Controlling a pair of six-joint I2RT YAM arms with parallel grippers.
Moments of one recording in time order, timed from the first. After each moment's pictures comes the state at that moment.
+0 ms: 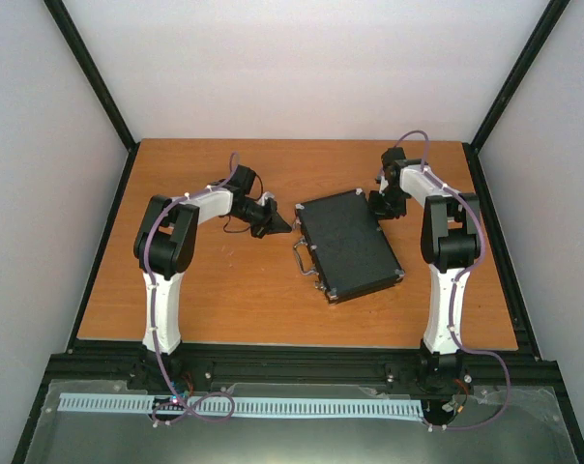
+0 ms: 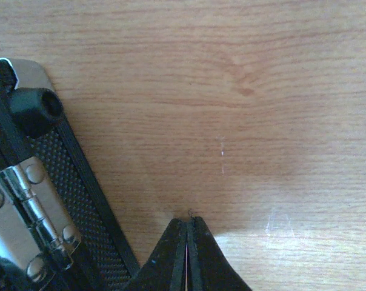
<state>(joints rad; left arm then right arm) -0.33 2.15 1.46 -0.50 0.88 -0.83 0.12 2.21 1.71 -0.90 -0.15 0.16</state>
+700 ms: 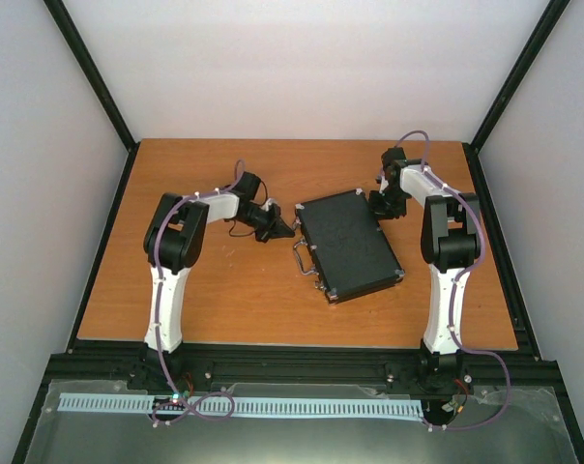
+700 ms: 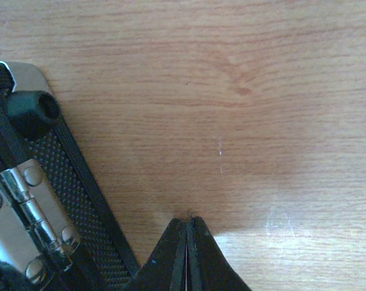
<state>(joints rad) -0.35 2.24 1.47 -0.43 0.90 -0.88 0.12 2.22 1.71 -0.90 -0.15 0.18</state>
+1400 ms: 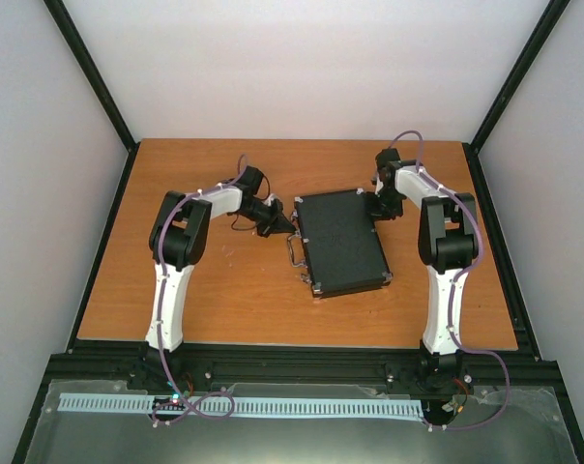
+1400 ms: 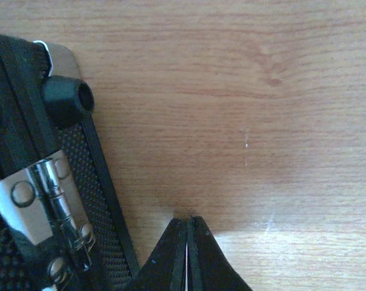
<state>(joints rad) -0.34 2.32 1.62 -0.54 0.87 -0.86 0.15 2.21 1.70 -0.89 -0.12 0.18</state>
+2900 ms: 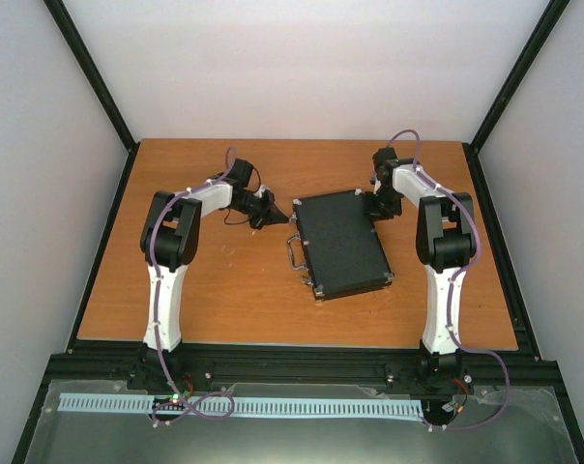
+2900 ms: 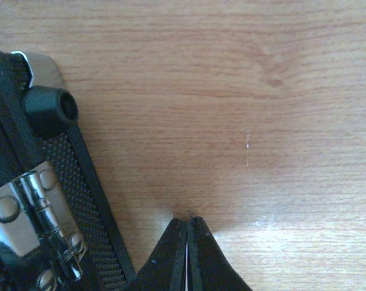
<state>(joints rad) -0.29 2.26 1.60 -0.52 0.85 -0.87 0.17 2.23 1.73 -0.92 -0.08 0.19</state>
